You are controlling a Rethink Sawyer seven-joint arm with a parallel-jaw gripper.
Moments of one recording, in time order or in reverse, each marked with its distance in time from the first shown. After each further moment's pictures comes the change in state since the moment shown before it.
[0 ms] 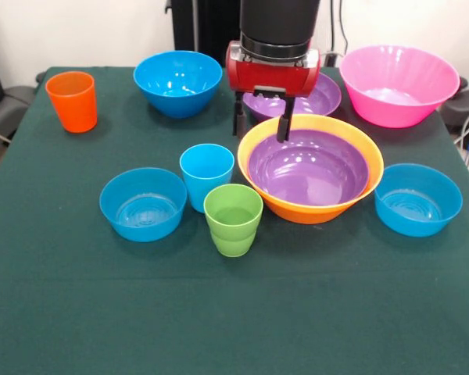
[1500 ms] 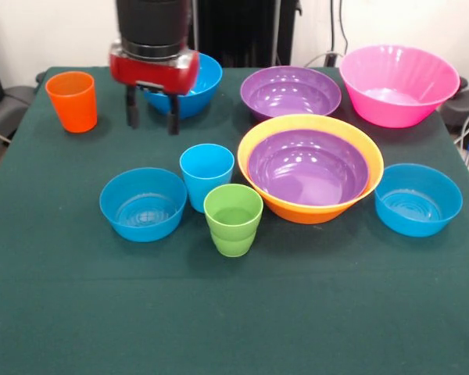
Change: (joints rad) arm -0.279 -0.002 0.055 0.065 -0.116 -0.038 0.000
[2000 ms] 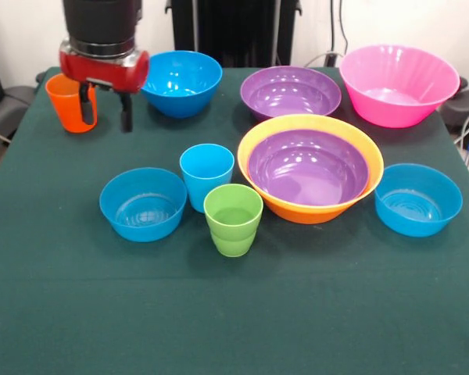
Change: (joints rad) arm -0.127 0.011 0.049 -0.012 -0.095 0.000 0.000
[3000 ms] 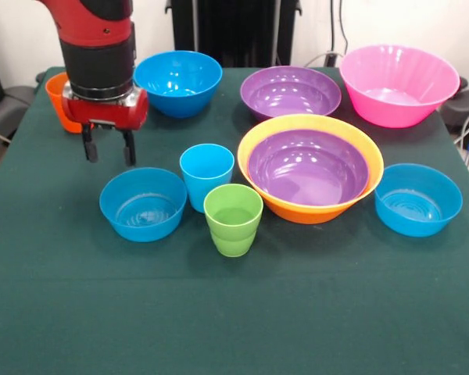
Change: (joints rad) arm -0.088 0.117 0.142 -0.067 -0.160 0.001 0.000
